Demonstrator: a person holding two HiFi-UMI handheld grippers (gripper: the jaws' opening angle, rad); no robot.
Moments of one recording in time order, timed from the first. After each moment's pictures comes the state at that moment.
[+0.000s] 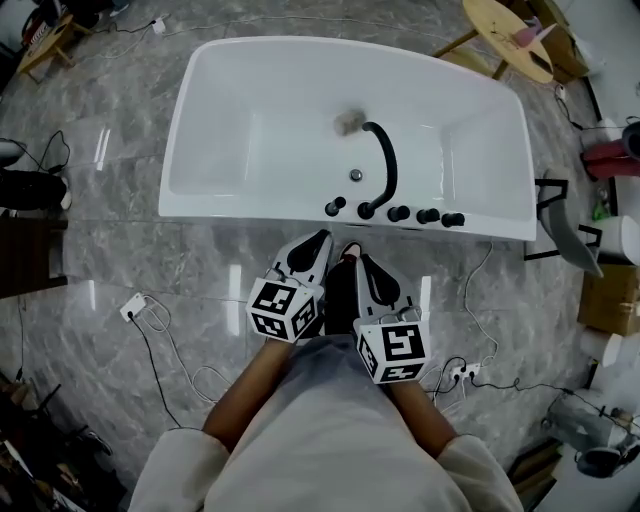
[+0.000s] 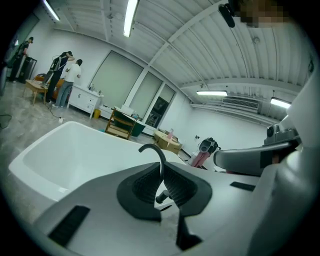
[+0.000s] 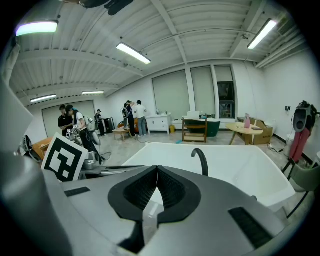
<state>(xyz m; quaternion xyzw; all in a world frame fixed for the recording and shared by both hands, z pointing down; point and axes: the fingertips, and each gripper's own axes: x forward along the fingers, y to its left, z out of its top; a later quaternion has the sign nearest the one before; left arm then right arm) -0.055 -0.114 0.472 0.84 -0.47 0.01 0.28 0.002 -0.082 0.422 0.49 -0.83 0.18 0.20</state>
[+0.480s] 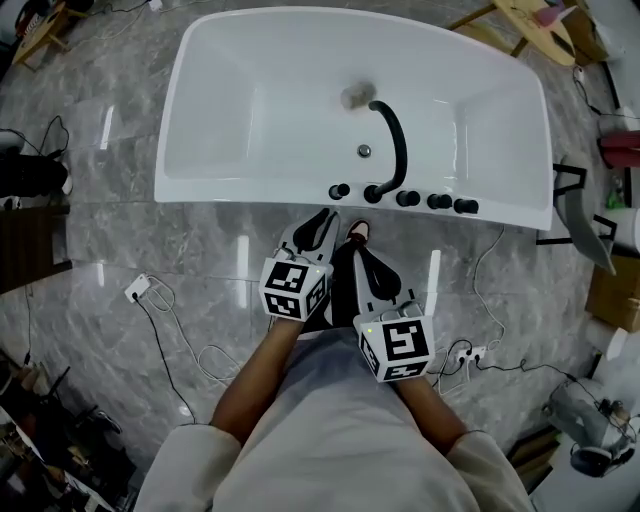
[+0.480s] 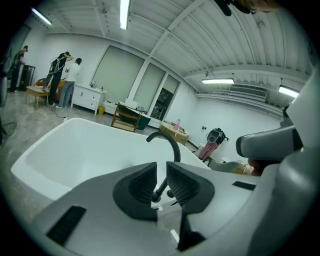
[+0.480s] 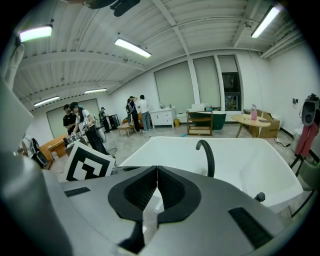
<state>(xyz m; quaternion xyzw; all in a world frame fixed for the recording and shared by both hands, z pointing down) -0.044 -0.147 0.530 0.83 -0.48 0.07 0.28 -0.003 -0.097 0.453 0.45 -0.84 0.21 0.21</state>
